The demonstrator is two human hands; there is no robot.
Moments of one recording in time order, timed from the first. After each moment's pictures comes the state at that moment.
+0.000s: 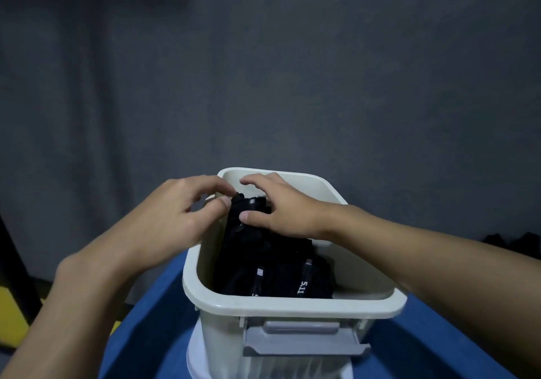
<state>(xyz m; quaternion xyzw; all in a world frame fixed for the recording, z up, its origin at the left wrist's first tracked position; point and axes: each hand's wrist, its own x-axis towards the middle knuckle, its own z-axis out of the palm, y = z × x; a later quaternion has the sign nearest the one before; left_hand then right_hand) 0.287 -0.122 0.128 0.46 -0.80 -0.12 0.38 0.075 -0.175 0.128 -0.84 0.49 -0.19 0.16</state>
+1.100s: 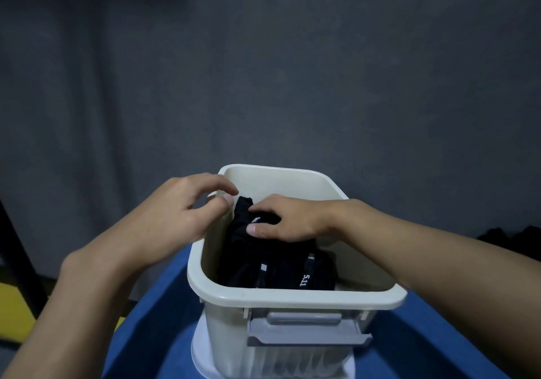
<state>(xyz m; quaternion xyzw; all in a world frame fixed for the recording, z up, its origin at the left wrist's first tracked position) 0.287 -0.121 0.128 0.46 -0.79 -0.15 0.37 0.064 -0.187 0.117 -0.85 0.51 -0.02 0.17</state>
